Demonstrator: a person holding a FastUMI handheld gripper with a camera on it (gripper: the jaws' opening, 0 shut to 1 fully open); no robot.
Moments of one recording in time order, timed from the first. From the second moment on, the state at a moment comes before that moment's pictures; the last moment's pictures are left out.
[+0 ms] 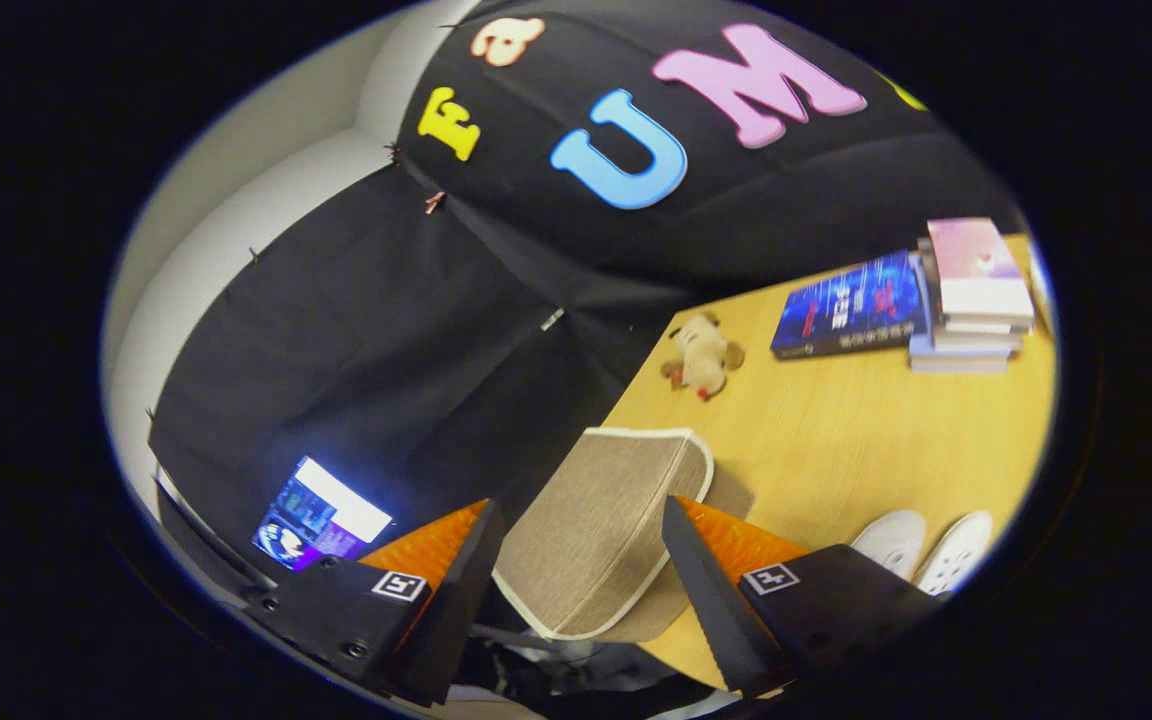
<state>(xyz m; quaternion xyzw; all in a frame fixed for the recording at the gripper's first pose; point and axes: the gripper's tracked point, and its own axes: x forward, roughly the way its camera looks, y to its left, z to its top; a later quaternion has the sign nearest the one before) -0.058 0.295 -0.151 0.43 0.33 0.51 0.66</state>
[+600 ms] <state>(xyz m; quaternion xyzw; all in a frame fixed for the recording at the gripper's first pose) -0.082 0.371 -0.236 0.57 0.48 0.50 0.44</state>
